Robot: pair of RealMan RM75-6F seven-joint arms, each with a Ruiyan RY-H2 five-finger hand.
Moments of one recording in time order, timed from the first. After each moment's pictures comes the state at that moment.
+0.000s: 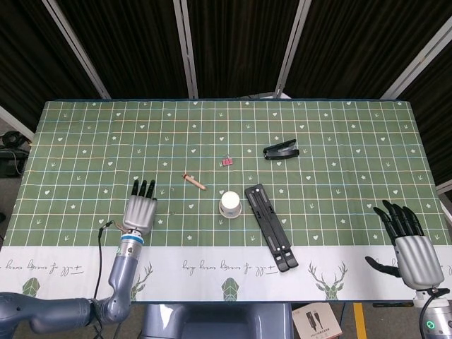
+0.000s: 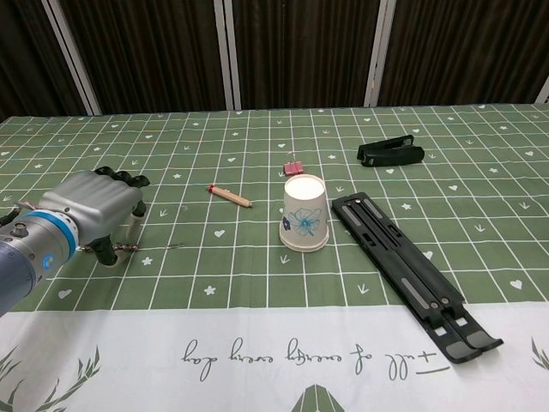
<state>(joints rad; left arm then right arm) -0.70 -1.80 -0.14 -1.44 0.75 1.27 1.14 0.08 -1.12 0.03 -1.61 -1.60 1.52 0.06</state>
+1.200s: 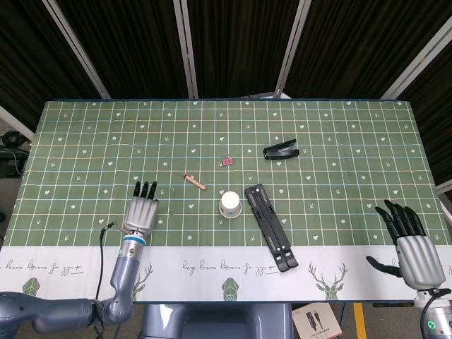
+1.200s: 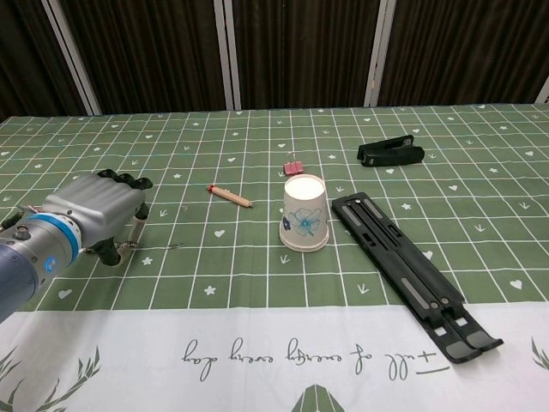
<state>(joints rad) -0.70 -1.80 -0.13 -1.45 0.75 1.28 1.12 0.08 -1.12 0.03 -1.61 -1.60 1.52 0.05</state>
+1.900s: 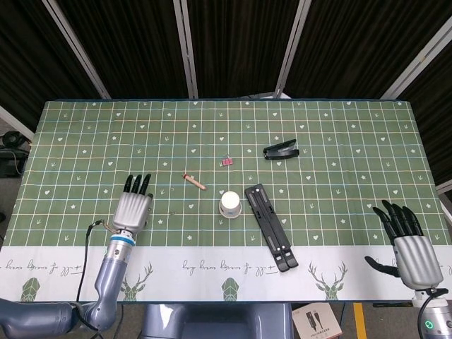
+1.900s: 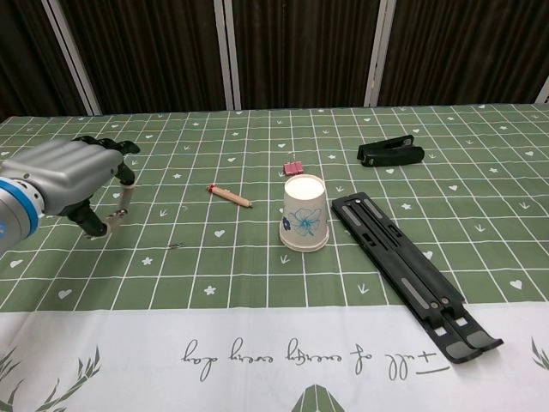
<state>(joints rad) -0.66 -1.66 -0.14 -1.65 0.85 1.33 0.99 0.08 -1.12 0.03 -1.61 -1.61 1.52 0.03</state>
